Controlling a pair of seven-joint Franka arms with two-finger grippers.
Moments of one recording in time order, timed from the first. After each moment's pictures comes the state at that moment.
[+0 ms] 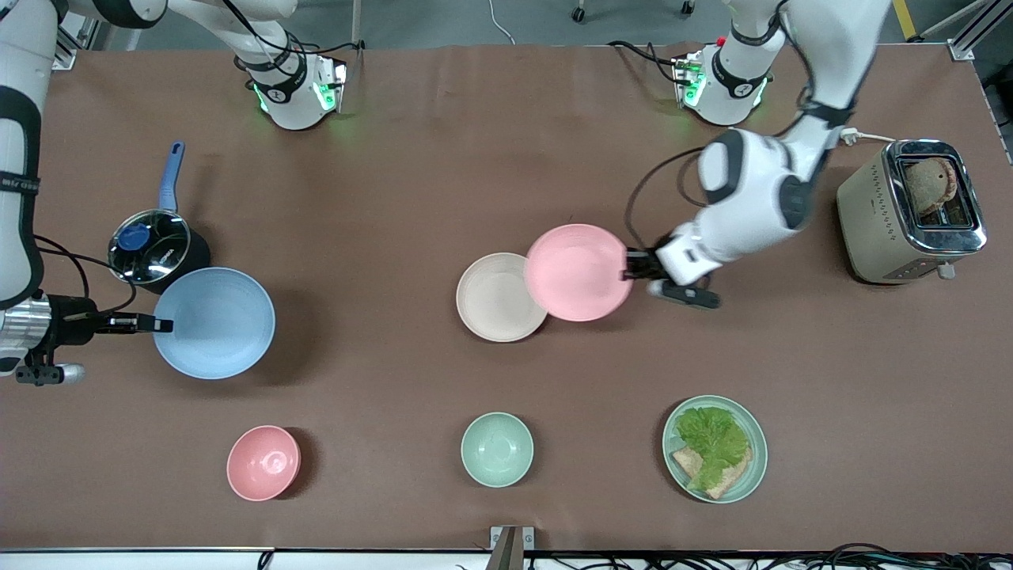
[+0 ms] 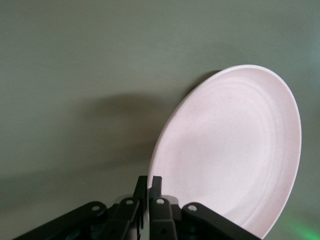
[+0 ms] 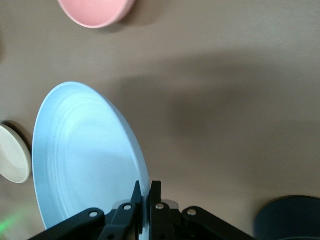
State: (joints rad) left arm -0.07 0.31 -0.45 -2.14 -0.55 2.55 0.02; right arm -0.03 0.54 -0.26 -1.45 0.47 1.66 -0.31
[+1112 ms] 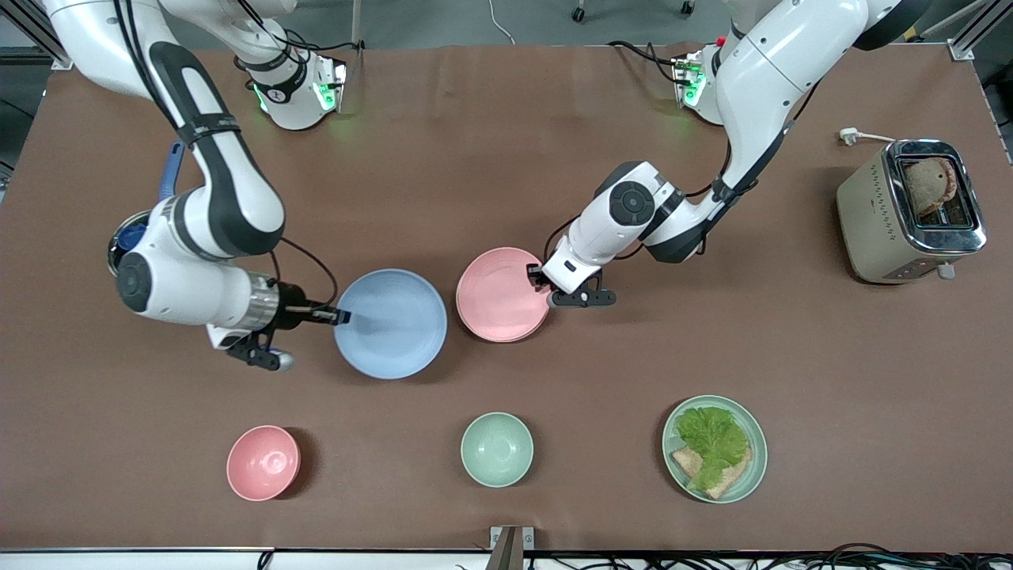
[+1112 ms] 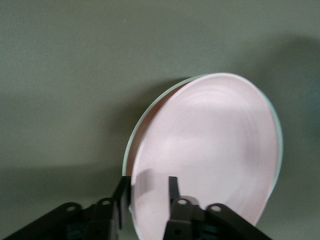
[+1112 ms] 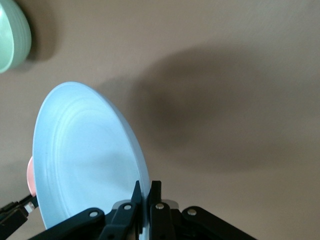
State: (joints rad) left arm -0.10 0.65 -0.63 -1.91 0.23 2.68 -0.87; right arm 0.04 0.42 0.23 -1.78 0.41 2.09 0.34
